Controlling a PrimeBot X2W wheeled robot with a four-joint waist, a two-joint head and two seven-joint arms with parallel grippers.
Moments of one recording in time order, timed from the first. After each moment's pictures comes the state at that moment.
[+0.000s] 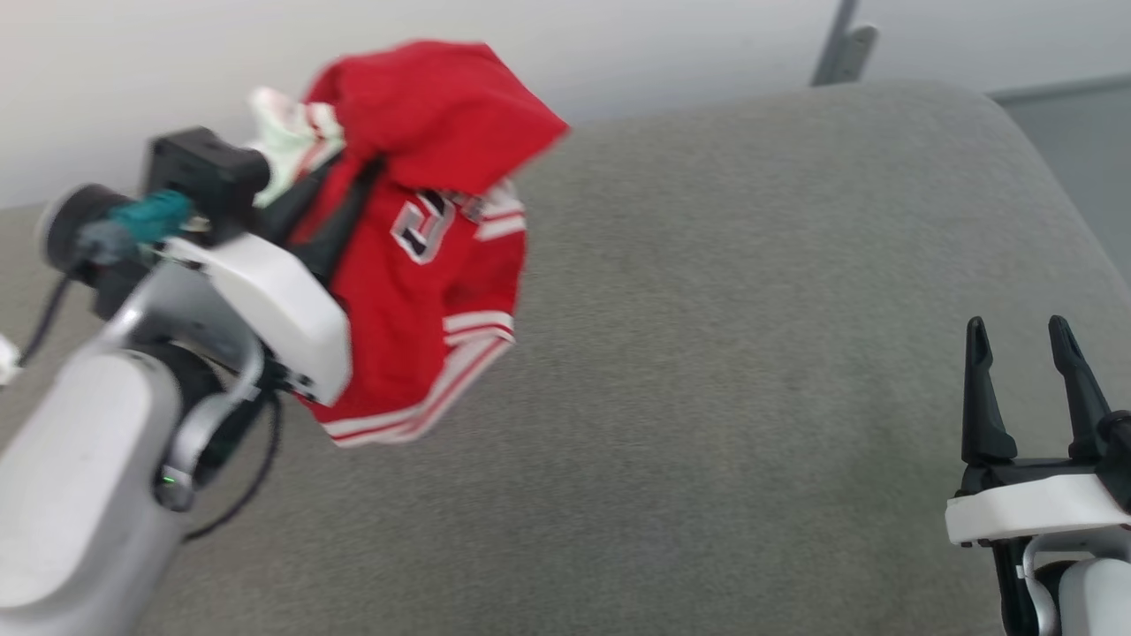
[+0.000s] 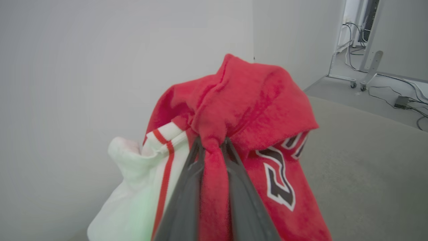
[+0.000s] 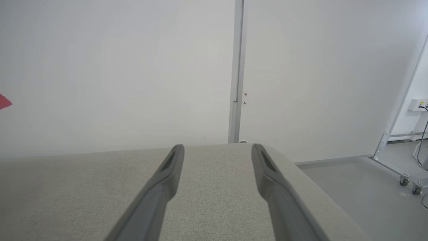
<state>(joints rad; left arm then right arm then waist) -0.61 0.61 -0.48 -0.10 -0.59 0.01 0.32 -0.11 -0.08 -0.17 0.10 0.11 0.13 -0.25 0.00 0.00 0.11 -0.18</state>
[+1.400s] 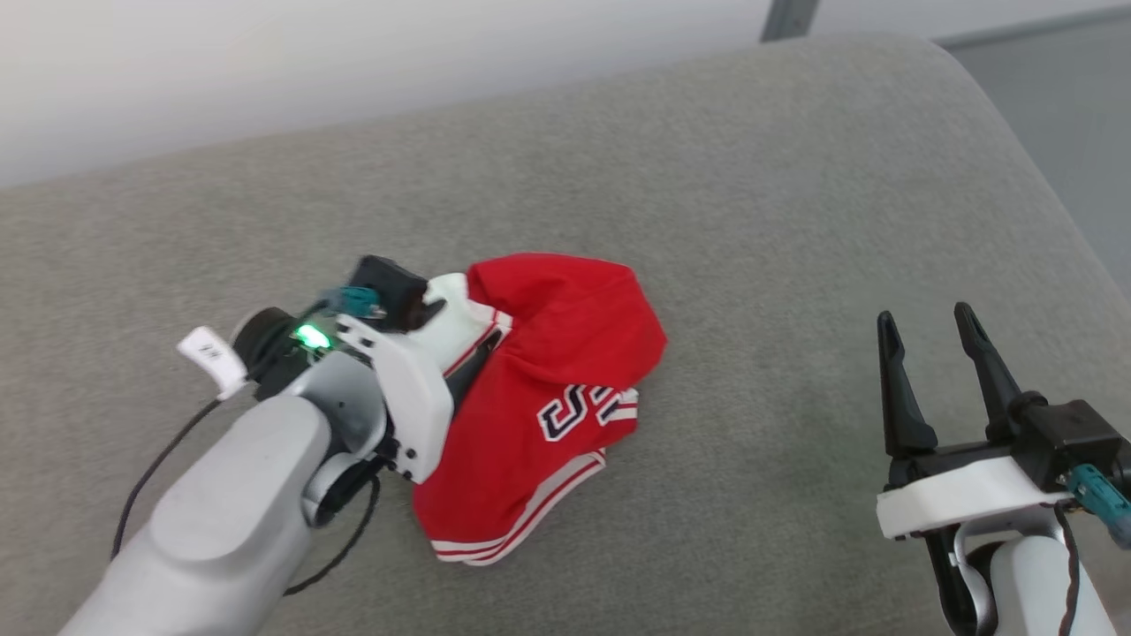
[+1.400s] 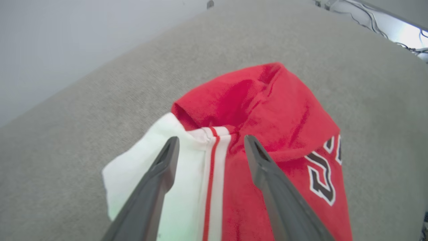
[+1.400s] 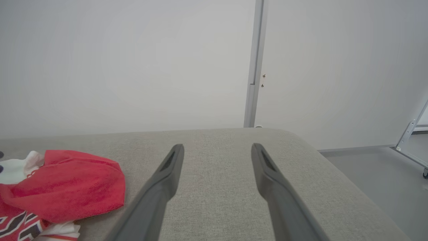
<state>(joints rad) -0.67 0.43 -0.76 0.44 -0.63 -0.11 0.21 -0.16 -0.07 -0.05 0.17 0.12 0.13 -0.26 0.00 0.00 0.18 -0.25</state>
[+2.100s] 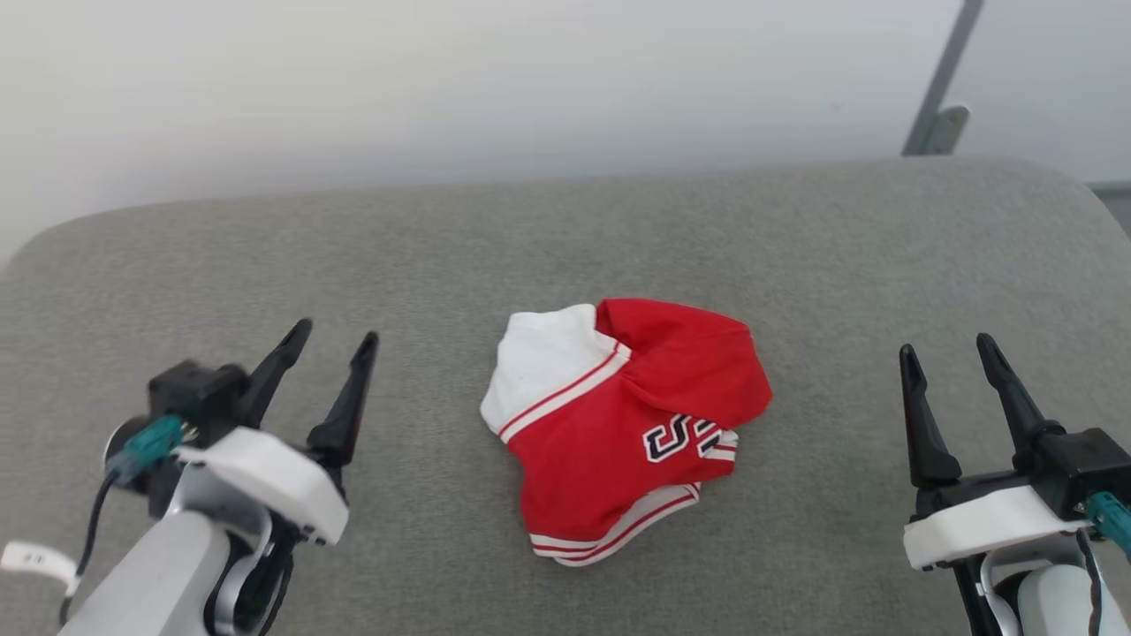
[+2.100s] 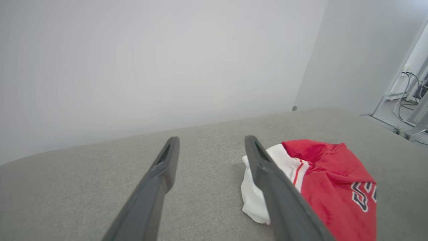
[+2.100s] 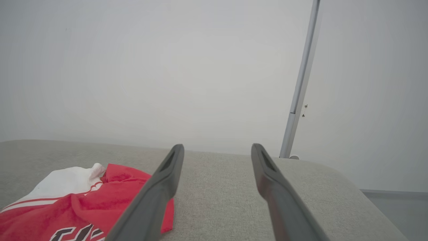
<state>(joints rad) -0.36 0.54 -0.55 0.24 -0.72 0.03 -0.19 -0.10 -0.13 -0.05 0.16 0.11 0.13 -0.26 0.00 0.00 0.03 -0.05</state>
